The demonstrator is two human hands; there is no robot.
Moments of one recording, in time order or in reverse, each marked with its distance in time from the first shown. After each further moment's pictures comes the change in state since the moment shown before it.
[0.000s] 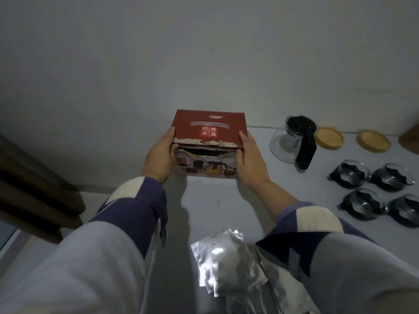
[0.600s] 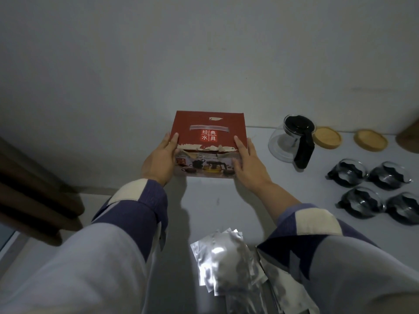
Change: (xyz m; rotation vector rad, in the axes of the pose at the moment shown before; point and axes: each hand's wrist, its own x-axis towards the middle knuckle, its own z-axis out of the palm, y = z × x) left_hand -0.008 -0.004 0.005 0.354 -0.155 -0.025; right_hand -0.012 0.006 -0.009 -0.084 -0.156 0.037
